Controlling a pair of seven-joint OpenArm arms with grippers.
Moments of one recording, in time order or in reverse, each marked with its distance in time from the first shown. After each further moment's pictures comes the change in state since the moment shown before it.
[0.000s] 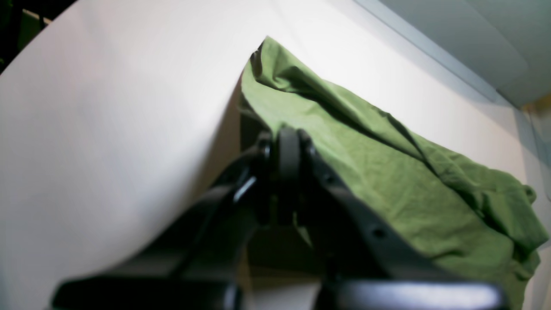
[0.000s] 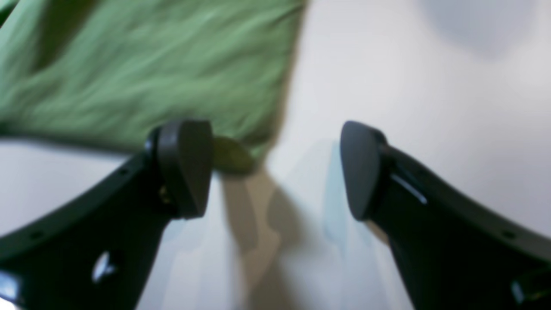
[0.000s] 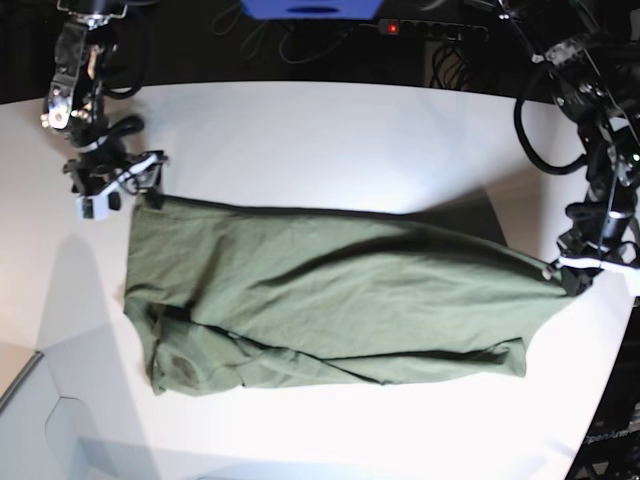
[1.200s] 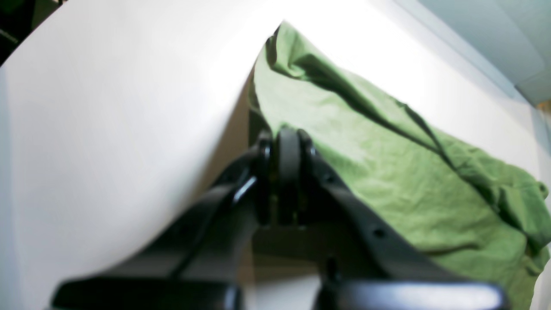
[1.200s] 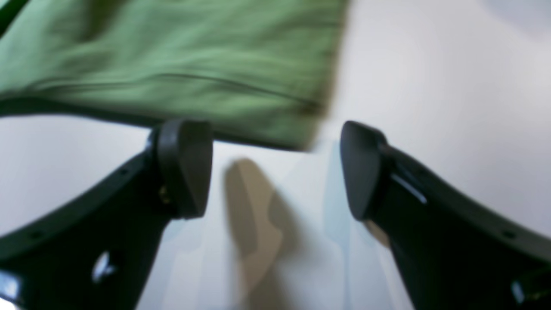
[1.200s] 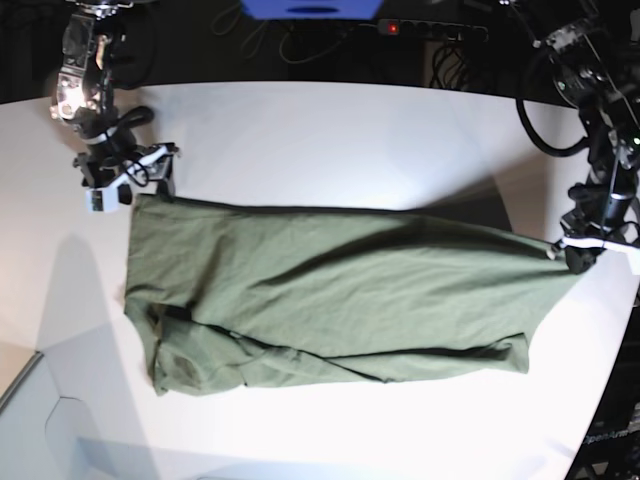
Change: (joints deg) left arm 3.8 0.0 -2.0 0.2 -0.6 0.0 -0.1; right arm -0.9 -1.2 -0.7 -1.5 0.2 0.2 1.5
